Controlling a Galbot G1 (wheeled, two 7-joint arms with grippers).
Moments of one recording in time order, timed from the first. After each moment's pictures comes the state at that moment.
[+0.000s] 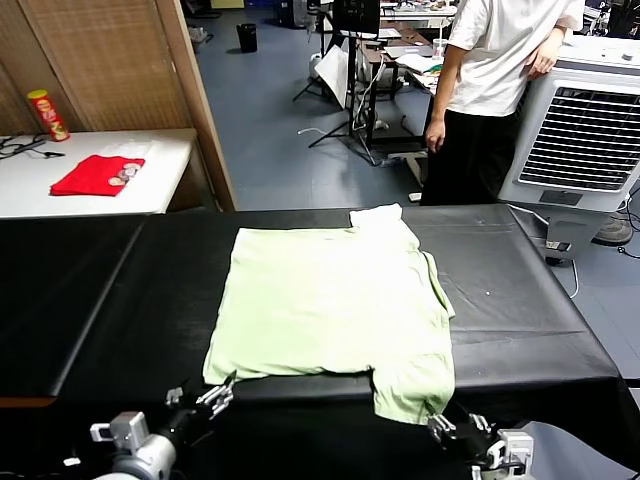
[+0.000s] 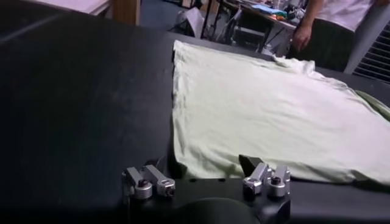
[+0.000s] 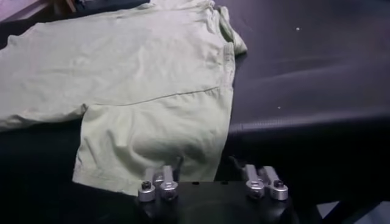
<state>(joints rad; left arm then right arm) 1.72 -1.21 -0.60 -2.18 -0.60 0.44 -0.08 -1.79 1.33 0.61 2.24 0.41 -0.60 0.07</state>
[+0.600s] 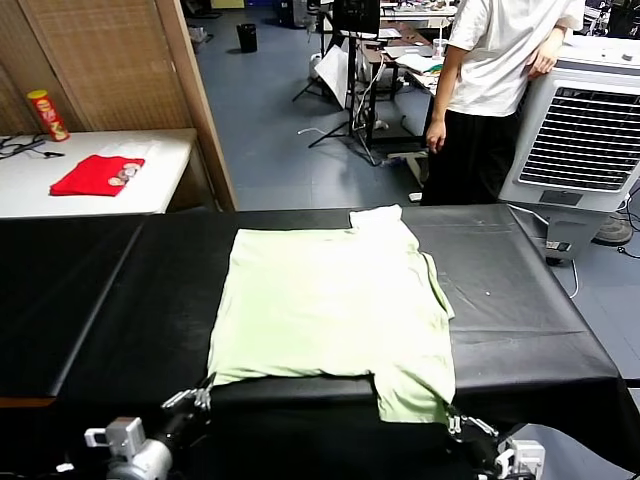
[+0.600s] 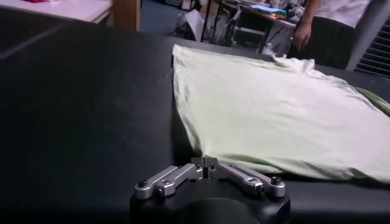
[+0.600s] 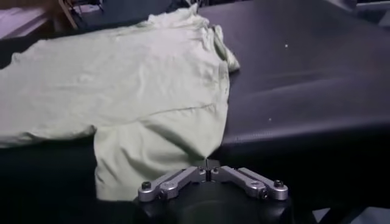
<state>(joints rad) 1.79 -1.21 -0.64 -2.26 -0.58 0.40 -0.08 -1.84 1.33 0.66 2.36 0.43 -0.47 0.08</state>
